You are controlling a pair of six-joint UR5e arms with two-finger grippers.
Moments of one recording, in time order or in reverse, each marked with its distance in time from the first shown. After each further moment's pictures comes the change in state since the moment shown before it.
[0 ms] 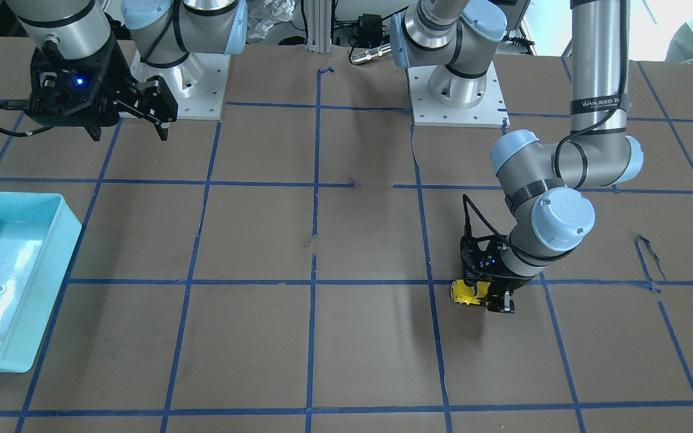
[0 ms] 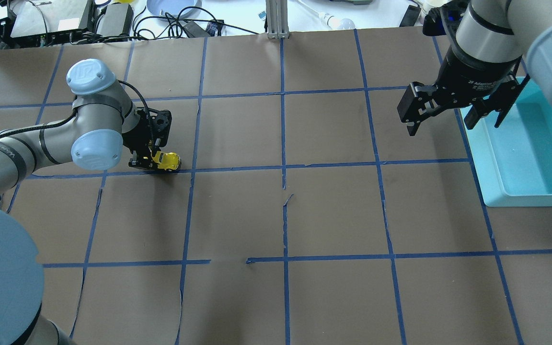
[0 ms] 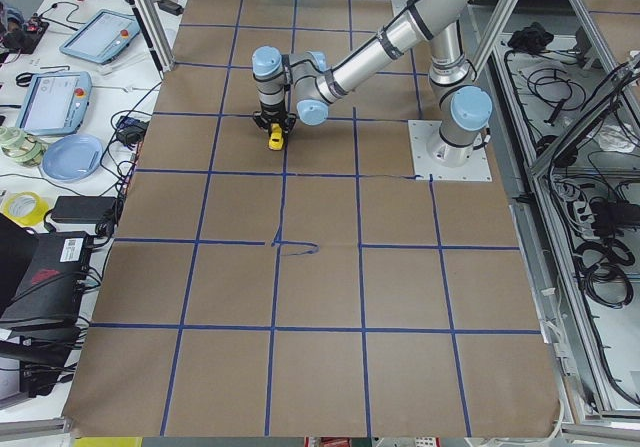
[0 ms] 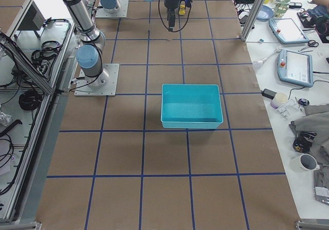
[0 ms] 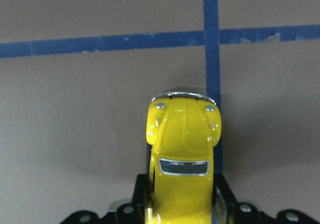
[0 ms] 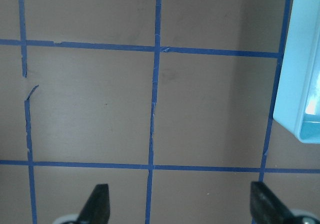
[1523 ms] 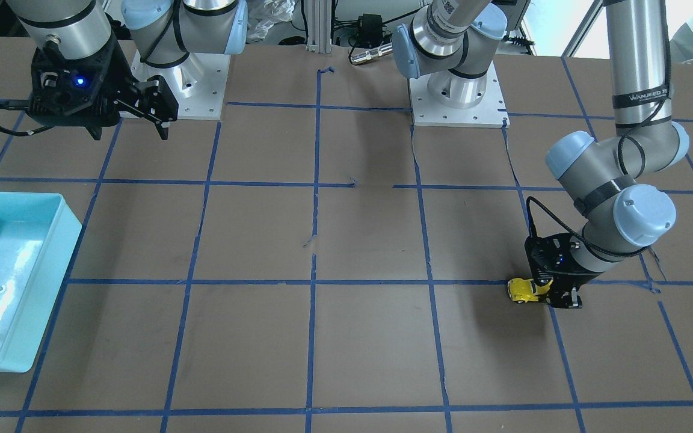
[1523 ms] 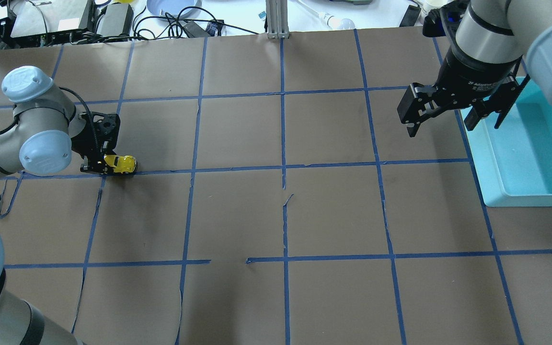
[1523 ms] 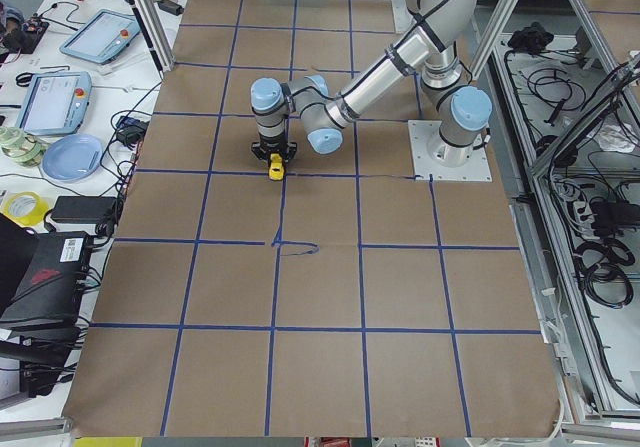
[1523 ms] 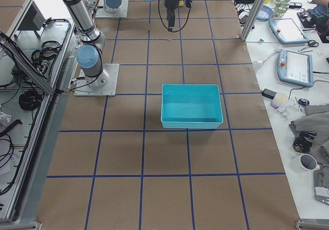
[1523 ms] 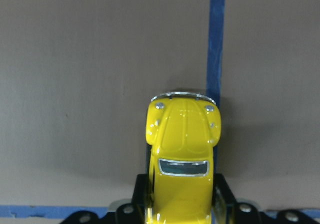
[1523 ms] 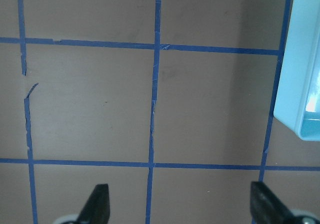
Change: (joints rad) left arm 0.203 0.007 -0.009 0.007 0.004 0.120; right arm 0.000 0.000 0.000 0.009 -0.001 0.004
